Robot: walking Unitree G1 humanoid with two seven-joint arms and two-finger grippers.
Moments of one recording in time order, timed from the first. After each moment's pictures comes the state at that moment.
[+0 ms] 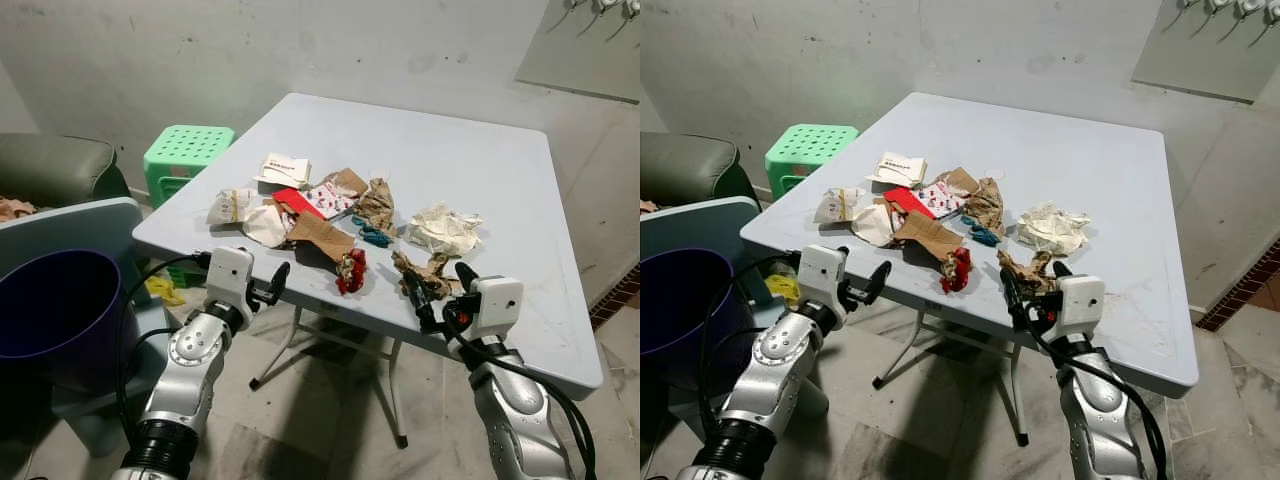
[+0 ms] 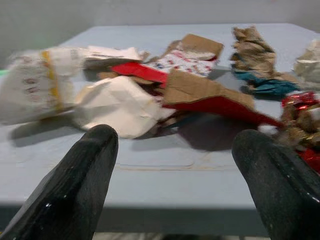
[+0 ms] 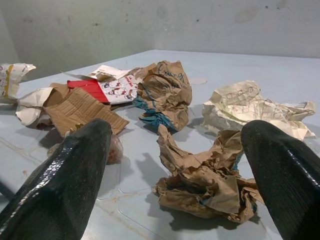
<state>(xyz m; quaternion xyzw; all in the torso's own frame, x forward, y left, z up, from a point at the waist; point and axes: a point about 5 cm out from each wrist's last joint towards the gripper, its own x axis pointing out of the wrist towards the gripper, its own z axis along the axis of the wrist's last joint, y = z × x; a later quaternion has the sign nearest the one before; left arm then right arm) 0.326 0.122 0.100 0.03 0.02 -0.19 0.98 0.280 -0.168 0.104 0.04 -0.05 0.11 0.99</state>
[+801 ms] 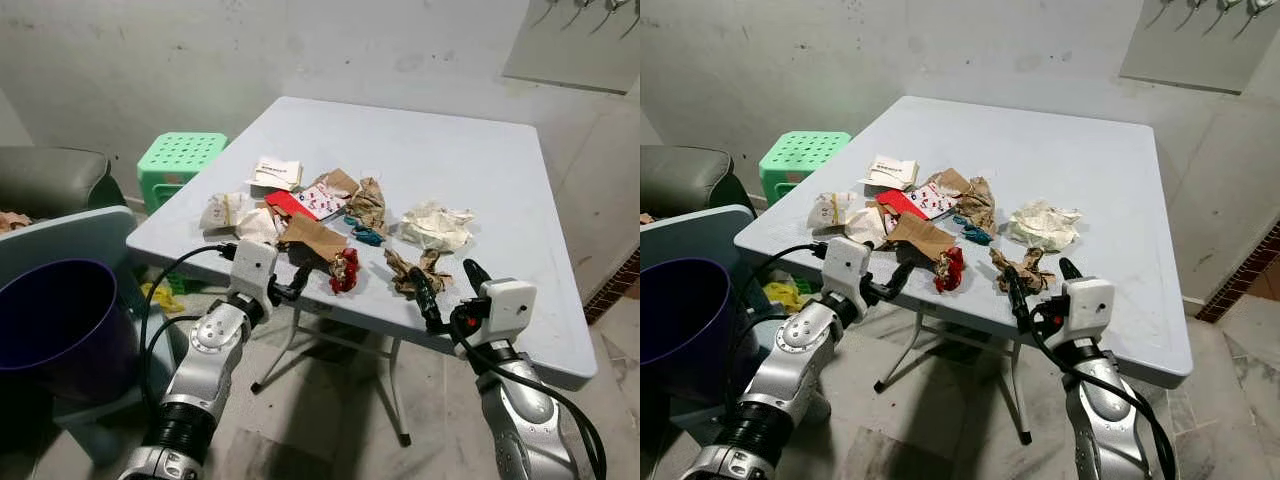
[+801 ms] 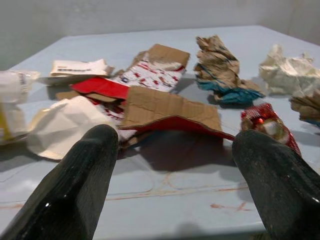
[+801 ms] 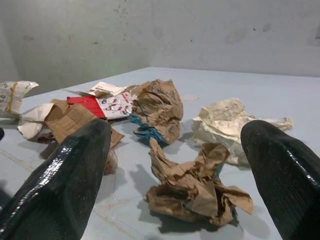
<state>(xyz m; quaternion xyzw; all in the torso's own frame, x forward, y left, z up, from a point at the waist) 0.330 0.113 0.105 0.02 0.01 -0.20 0.98 0.273 -0.172 0.115 0.03 -0.08 0.11 0.99</state>
